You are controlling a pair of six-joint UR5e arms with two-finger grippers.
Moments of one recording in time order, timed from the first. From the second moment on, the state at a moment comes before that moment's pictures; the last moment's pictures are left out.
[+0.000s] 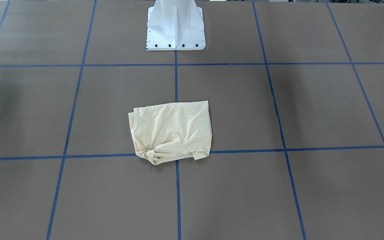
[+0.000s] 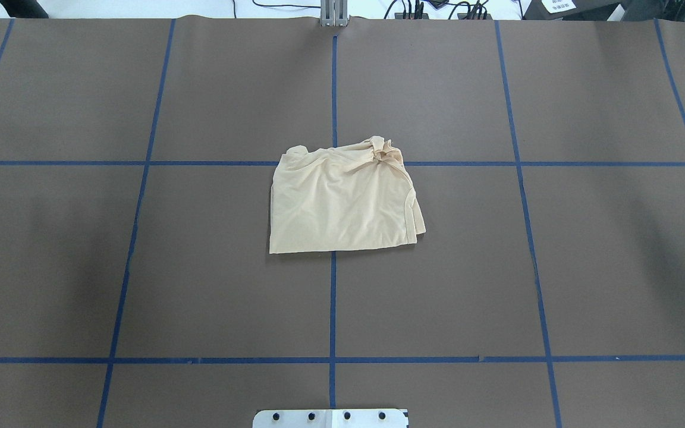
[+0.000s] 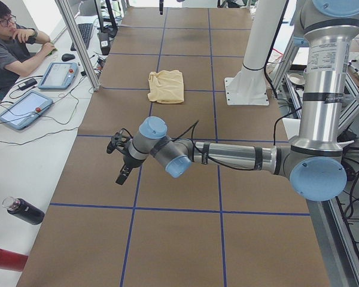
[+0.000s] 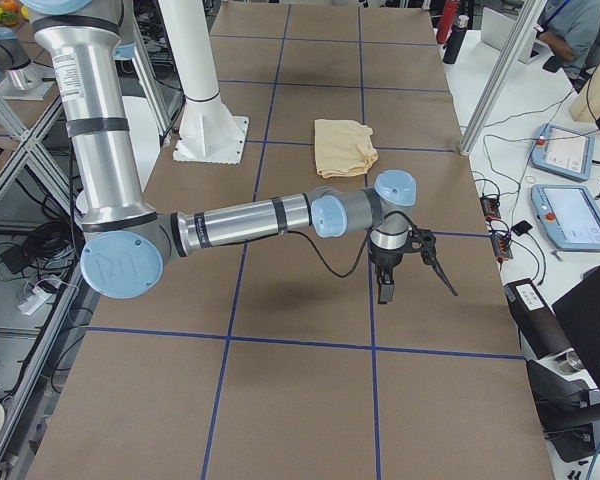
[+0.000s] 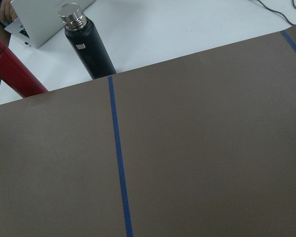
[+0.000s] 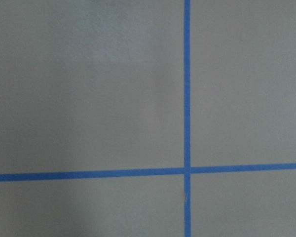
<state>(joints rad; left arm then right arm) -1.40 -1.59 -1.58 -2.18 -2.05 -0.25 1.38 -1.43 1.62 -1.56 2.13 0.30</state>
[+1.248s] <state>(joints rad) -1.52 -1.58 -1.66 -1.49 -2.24 0.17 1.57 -1.70 1.65 -1.56 2.40 0.06</state>
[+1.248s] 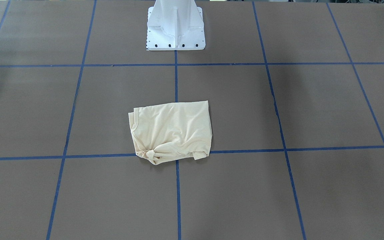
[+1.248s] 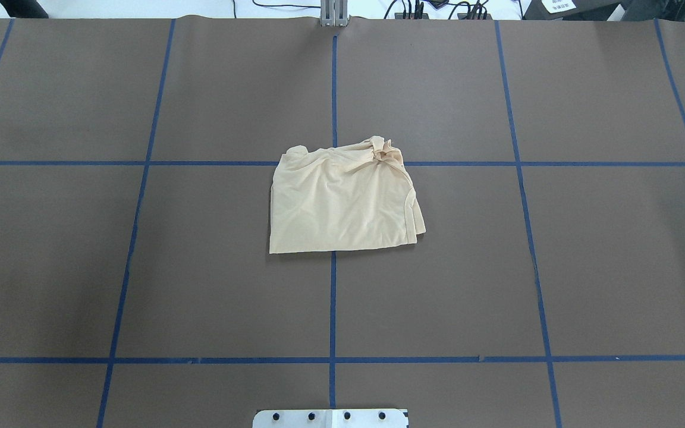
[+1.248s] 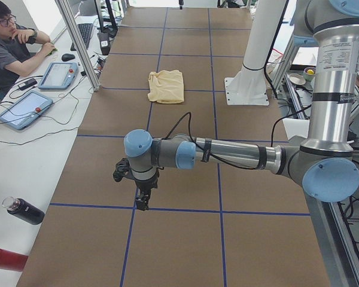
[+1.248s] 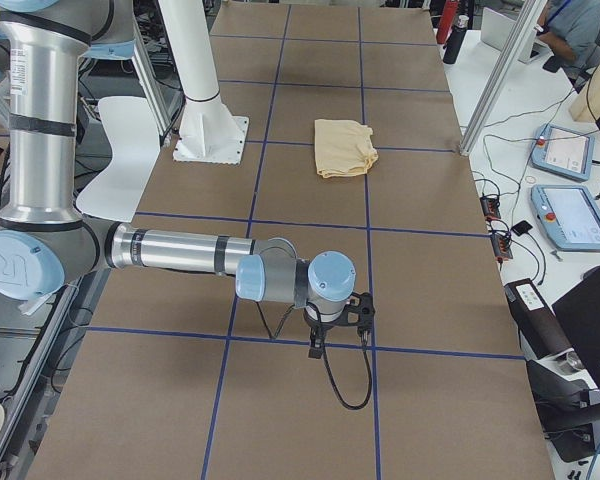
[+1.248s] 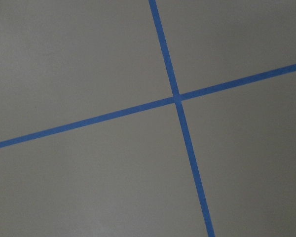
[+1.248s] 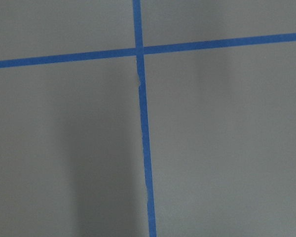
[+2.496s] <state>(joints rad) -1.52 -1.57 -1.67 -1.52 -2.25 0.18 1.57 -1.72 1.75 -1.67 2.36 -0.02</state>
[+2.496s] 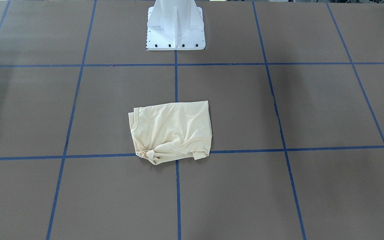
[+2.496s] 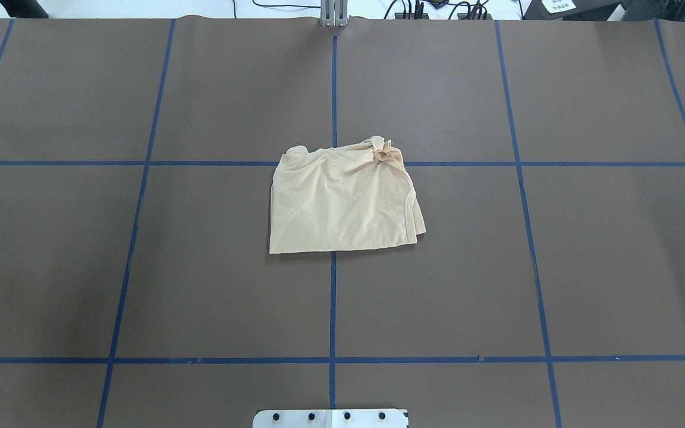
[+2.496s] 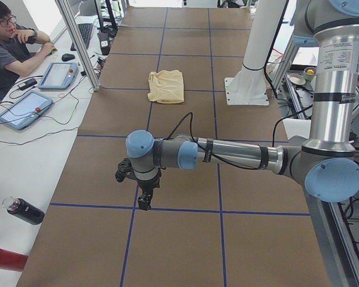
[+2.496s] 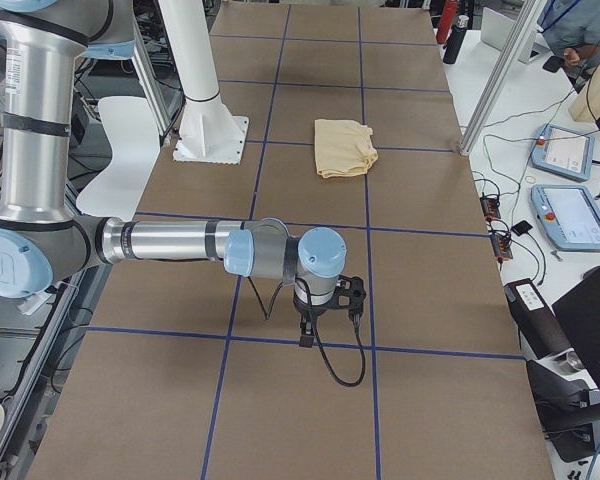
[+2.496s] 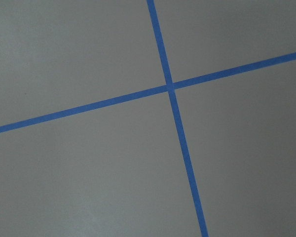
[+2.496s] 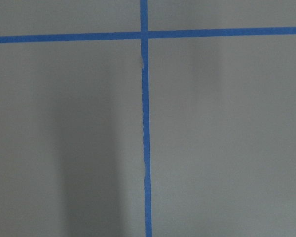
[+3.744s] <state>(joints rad) -1.52 -1.54 -1.67 -1.53 -2.25 0.18 1.57 -1.72 1.74 -1.64 2.36 -0.02</state>
